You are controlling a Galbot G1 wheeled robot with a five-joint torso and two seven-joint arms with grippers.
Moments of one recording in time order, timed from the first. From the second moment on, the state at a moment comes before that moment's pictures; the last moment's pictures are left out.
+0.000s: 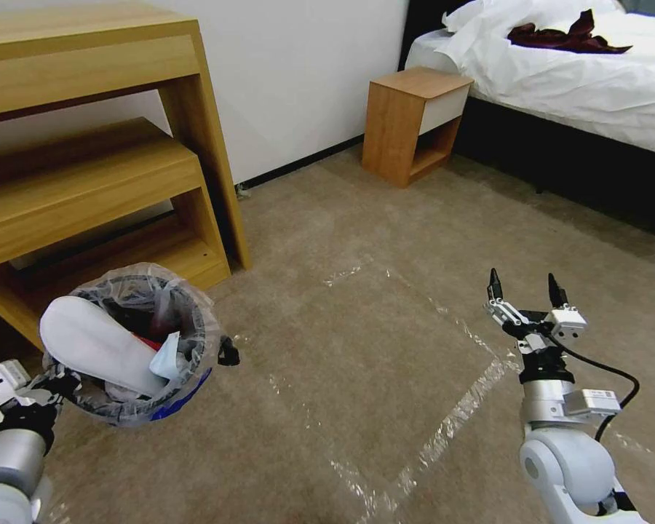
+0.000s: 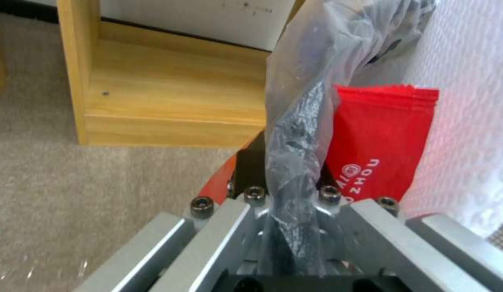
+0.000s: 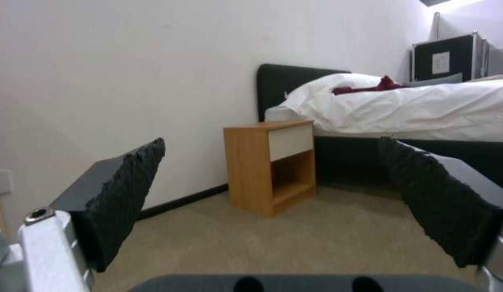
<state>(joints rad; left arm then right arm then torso) 1.71 -1.26 -1.06 -2.33 -1.00 0.40 -0.36 -1.45 1.17 0.58 2.05 0.41 0.29 0.19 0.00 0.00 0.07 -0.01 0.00</state>
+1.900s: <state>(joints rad) 1.70 -1.29 -1.04 -2.33 -1.01 0.42 -0.36 -1.44 1.18 0.56 2.02 0.39 0.29 0.19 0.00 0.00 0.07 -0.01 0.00</state>
